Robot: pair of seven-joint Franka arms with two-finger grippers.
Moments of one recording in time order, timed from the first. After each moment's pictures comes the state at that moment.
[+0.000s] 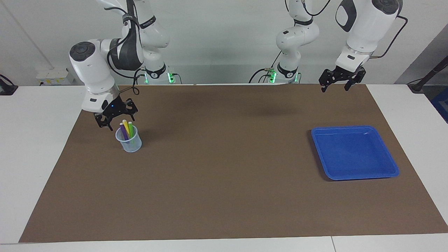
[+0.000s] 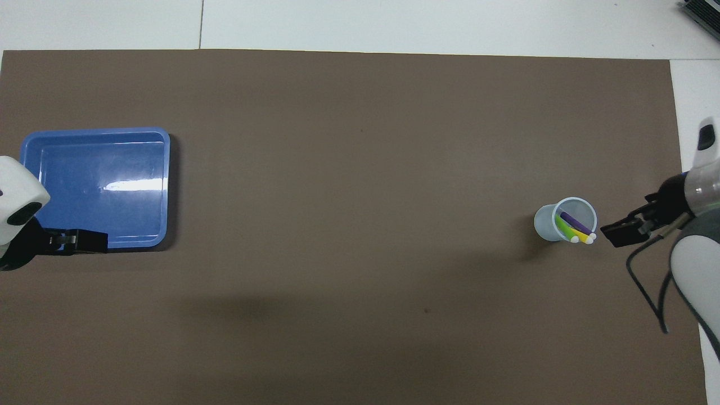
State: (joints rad) left arm 0.37 -0.30 -0.37 -2.03 -0.06 1.72 0.06; right arm -0.26 -0.14 0.21 -1.88 -0.01 1.70 -0.57
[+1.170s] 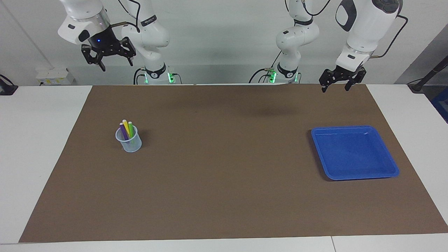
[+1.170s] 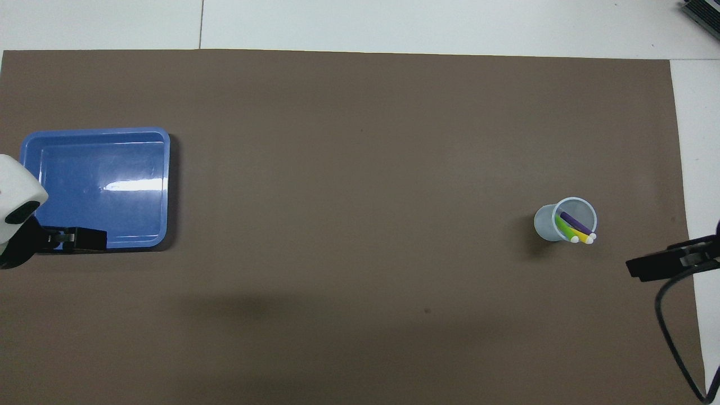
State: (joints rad) left arm 0.37 -0.31 -0.37 -2.03 -0.06 1.74 0.06; right arm -0.15 -0.19 0.15 -1.70 0.04 1.37 -0.22
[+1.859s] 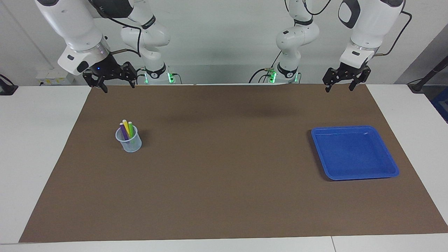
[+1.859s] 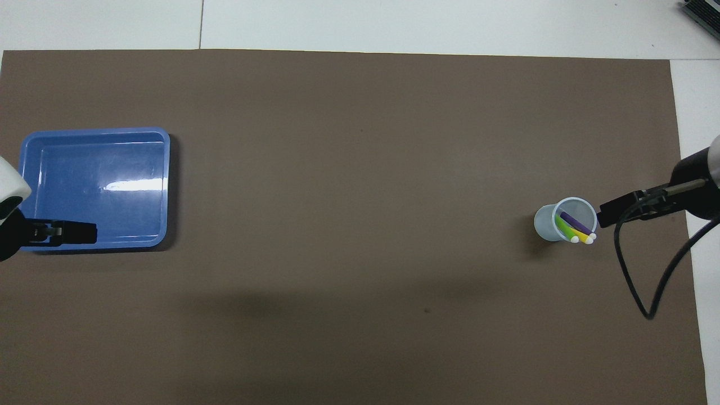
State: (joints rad) left arm 0.37 -0.31 -0.36 -2.00 -0.06 1.76 0.09; right arm -0.03 -0.03 0.07 -1.60 0.02 1.44 -0.13
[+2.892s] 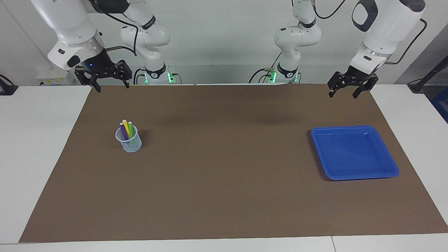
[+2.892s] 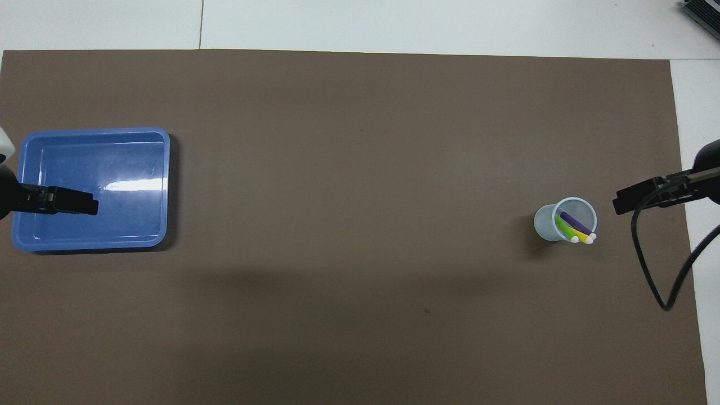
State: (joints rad) left arm 0.02 -0.13 -0.04 -1.80 -0.05 1.68 0.10; right arm 0.00 -0.01 0.04 -1.53 -0.02 1.43 -0.13
